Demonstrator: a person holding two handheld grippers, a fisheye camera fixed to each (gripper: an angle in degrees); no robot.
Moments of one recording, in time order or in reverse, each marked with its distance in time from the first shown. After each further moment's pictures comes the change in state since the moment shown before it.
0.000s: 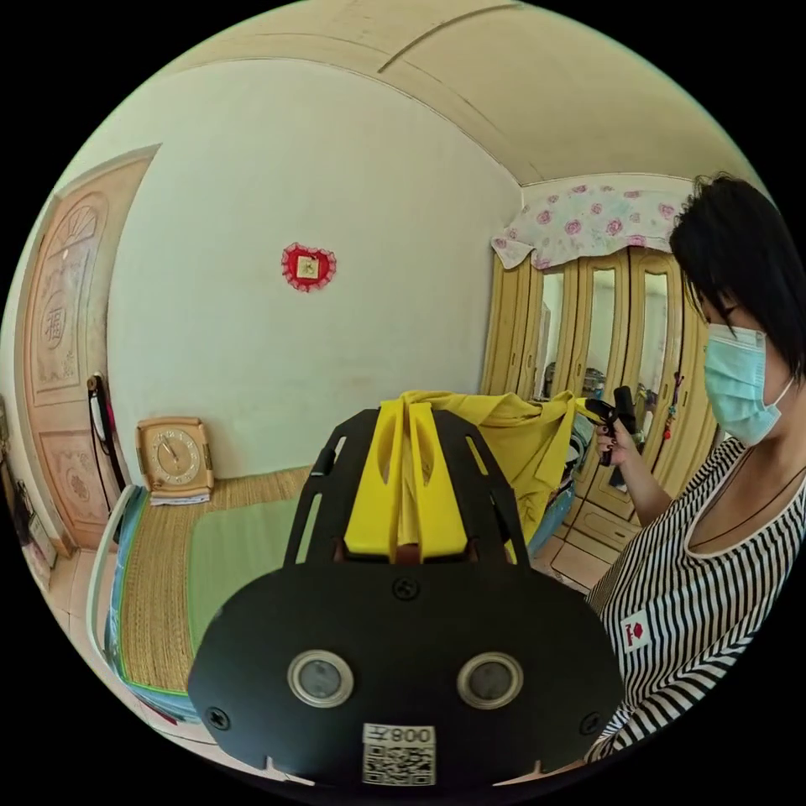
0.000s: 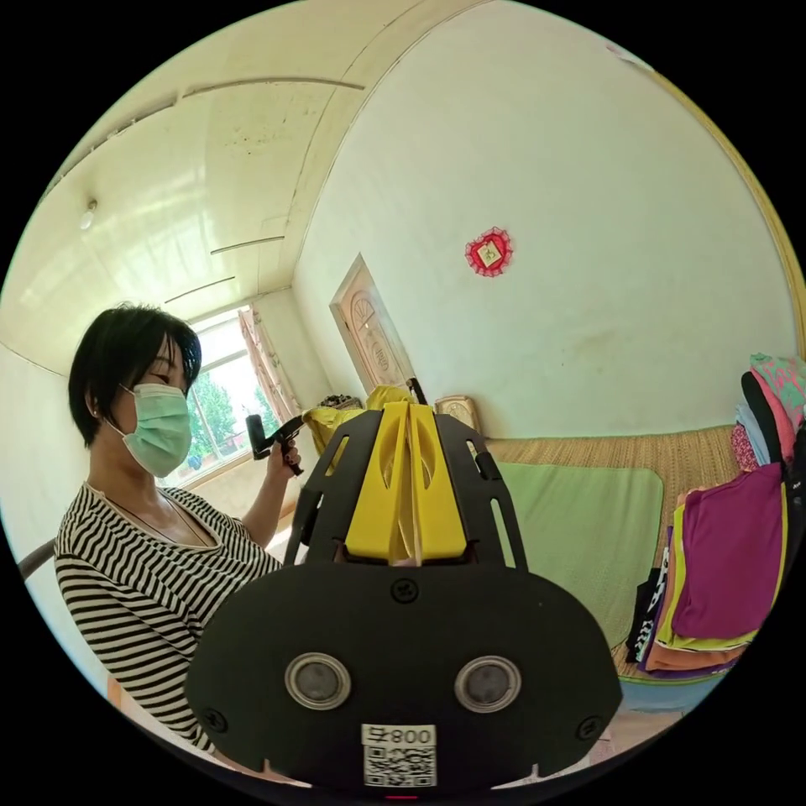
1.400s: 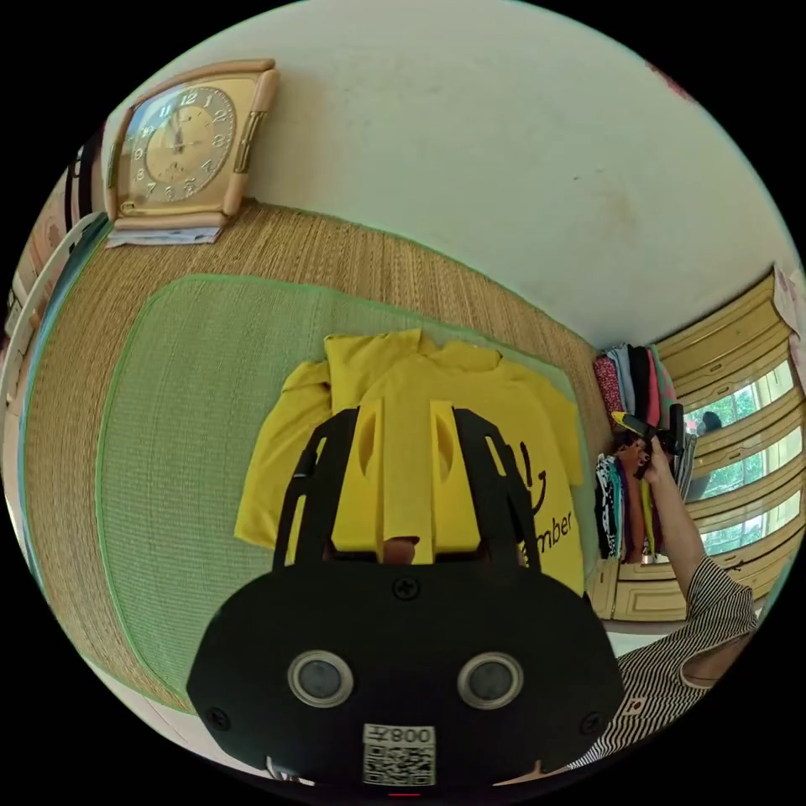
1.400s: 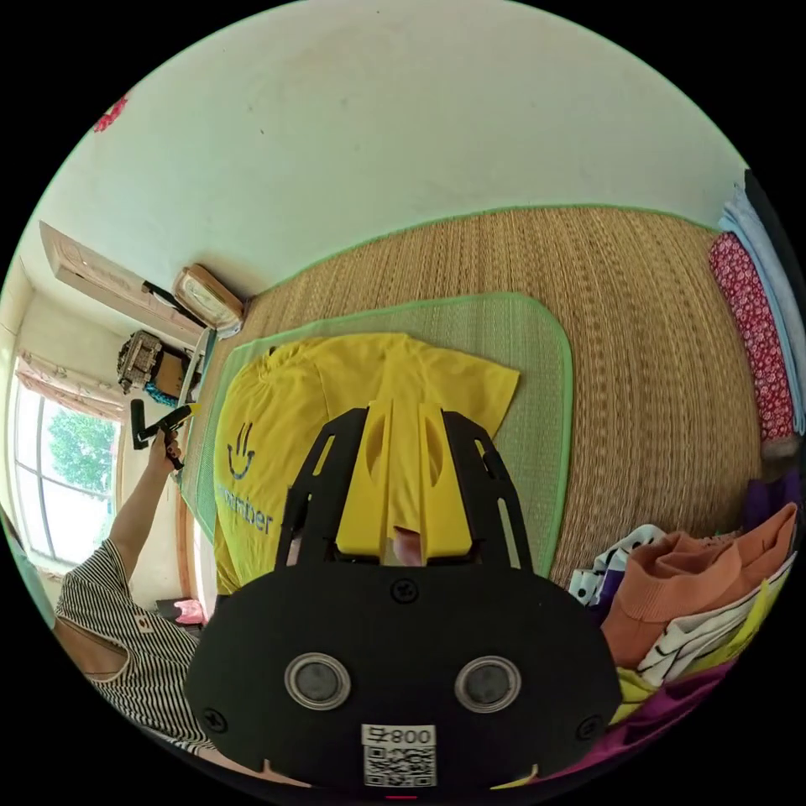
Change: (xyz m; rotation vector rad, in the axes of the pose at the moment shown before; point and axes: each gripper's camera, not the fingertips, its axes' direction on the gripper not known) left arm -0.501 0.097 0.520 -0.760 -0.133 -0.614; right arm 0.603 -0.093 0.506 -0.700 0.482 0.475
